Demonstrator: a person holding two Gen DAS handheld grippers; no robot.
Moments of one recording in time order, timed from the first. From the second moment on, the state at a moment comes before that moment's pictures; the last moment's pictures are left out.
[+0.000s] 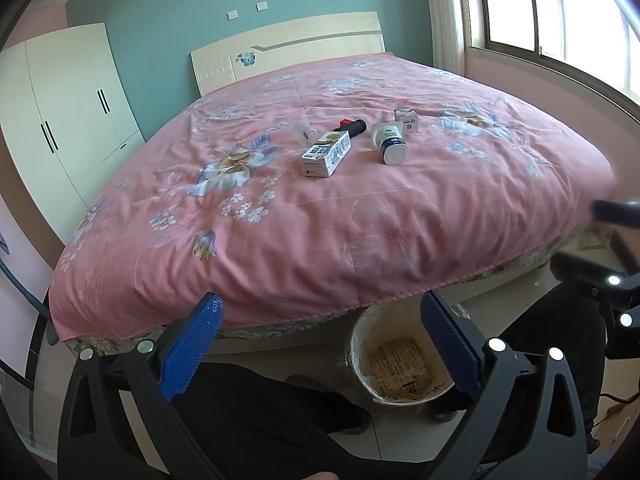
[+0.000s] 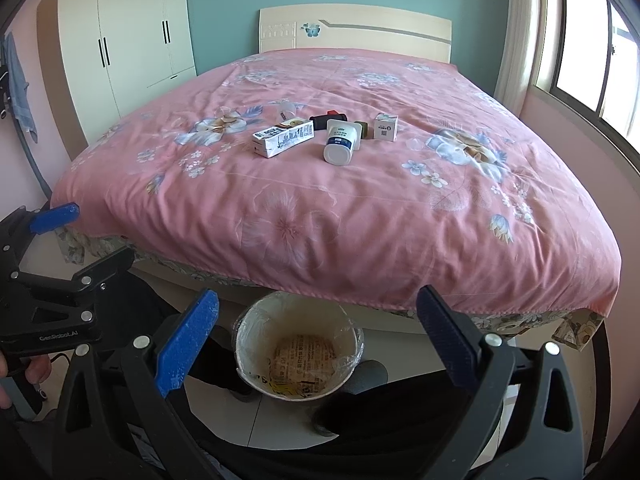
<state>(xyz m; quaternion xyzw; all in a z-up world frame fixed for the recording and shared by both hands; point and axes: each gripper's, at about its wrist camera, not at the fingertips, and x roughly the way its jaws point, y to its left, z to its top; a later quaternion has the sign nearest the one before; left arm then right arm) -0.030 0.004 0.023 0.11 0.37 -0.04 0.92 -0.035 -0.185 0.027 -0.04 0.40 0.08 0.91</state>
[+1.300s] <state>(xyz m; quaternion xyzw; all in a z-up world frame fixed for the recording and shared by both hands) -0.023 0.015 0.021 0.09 0.37 -0.03 0.92 -0.031 -0.190 0.032 -0.05 0.40 0.08 0.91</state>
